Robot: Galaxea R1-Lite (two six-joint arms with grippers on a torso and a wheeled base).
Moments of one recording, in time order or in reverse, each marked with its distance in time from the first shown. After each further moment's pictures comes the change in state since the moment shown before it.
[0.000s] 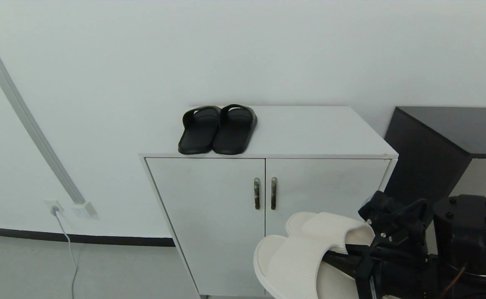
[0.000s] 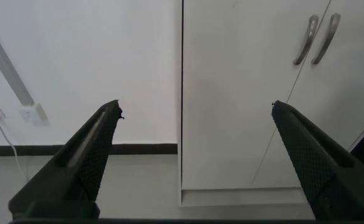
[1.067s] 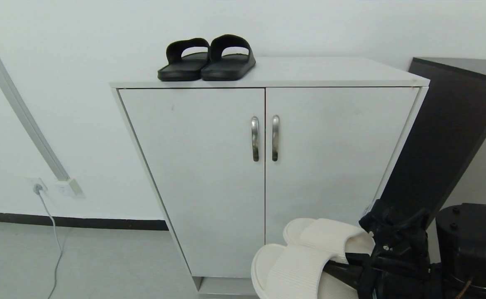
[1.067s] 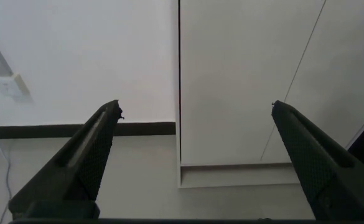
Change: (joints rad) left arm 0.000 0.002 0.000 0.000 -0.013 0.006; right arm 0.030 -0.007 0.033 -0.022 0.004 -0.007
